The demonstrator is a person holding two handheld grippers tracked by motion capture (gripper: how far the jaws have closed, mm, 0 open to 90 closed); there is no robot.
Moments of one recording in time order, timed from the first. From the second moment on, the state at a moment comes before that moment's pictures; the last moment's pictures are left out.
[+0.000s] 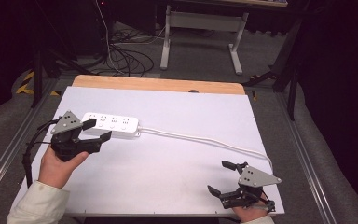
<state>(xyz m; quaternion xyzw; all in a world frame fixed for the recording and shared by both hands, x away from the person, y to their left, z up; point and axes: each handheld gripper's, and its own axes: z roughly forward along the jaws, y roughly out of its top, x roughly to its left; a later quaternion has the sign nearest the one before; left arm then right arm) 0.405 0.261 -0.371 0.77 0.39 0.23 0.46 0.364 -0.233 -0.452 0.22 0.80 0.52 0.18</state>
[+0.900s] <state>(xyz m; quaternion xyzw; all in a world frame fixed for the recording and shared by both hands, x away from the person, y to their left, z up) 0.339 0.278 -0.412 0.76 0.35 0.23 0.50 0.363 -0.233 -0.451 0.22 0.80 0.53 0.18</state>
